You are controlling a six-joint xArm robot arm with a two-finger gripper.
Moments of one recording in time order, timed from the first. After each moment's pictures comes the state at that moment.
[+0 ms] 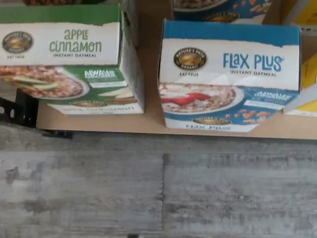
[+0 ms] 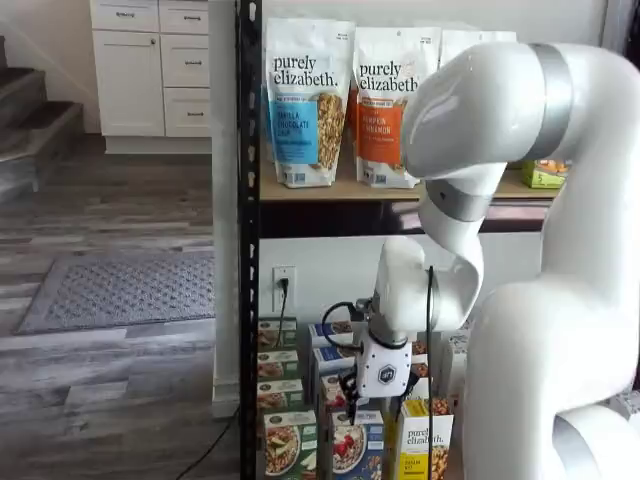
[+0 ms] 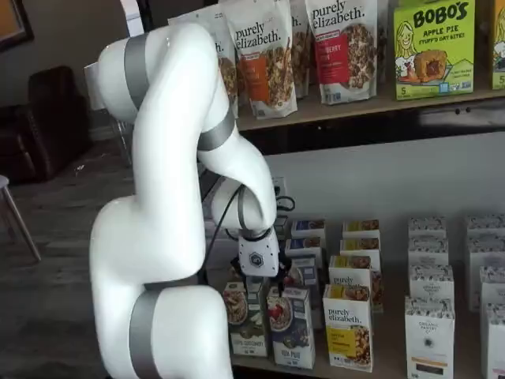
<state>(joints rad) 0.11 0.29 -0.71 0.15 0.30 -0.04</state>
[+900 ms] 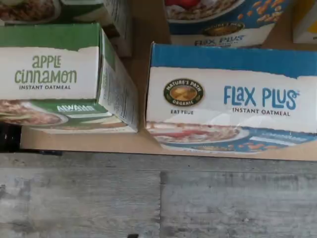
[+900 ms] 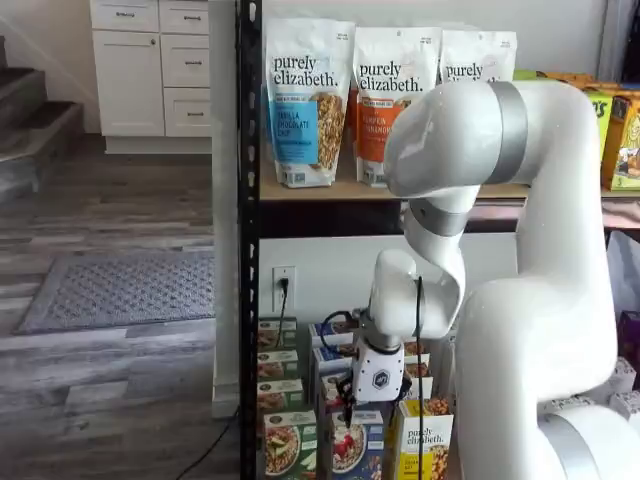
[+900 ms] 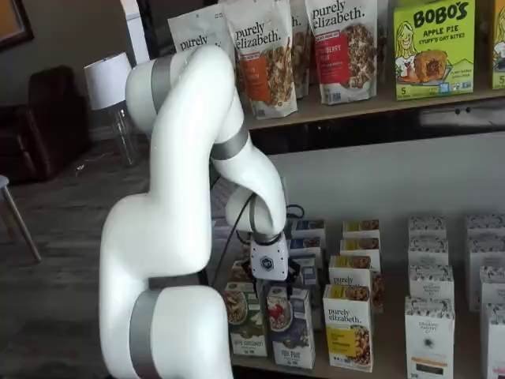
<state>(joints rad) 0.08 0.52 -0.92 0.22 0.34 -0.12</state>
